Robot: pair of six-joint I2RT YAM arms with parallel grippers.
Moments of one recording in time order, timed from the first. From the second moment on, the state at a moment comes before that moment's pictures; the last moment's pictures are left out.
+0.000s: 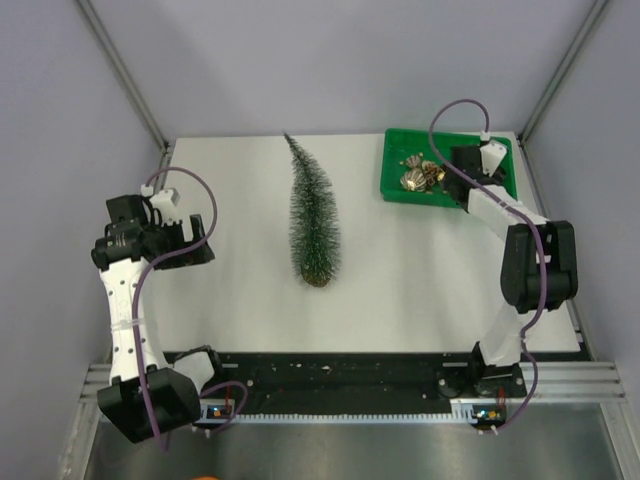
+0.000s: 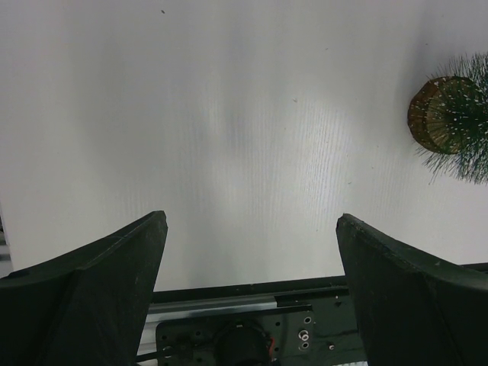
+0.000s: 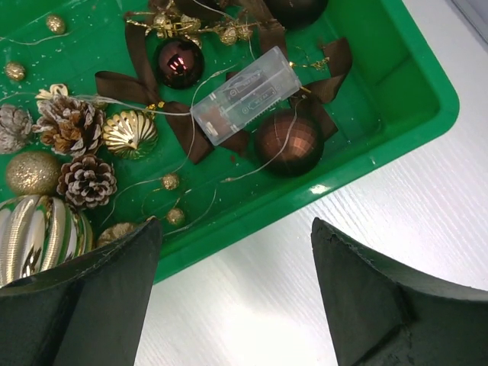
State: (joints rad) left arm 0.35 1.06 1.13 -1.05 0.35 0.13; right arm 0.11 1.76 1.23 -0.21 0.53 0.53
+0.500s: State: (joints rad) left arm 0.35 1.08 1.12 -1.05 0.35 0.13; right arm 0.11 1.84 1.25 -0.26 0.61 0.56
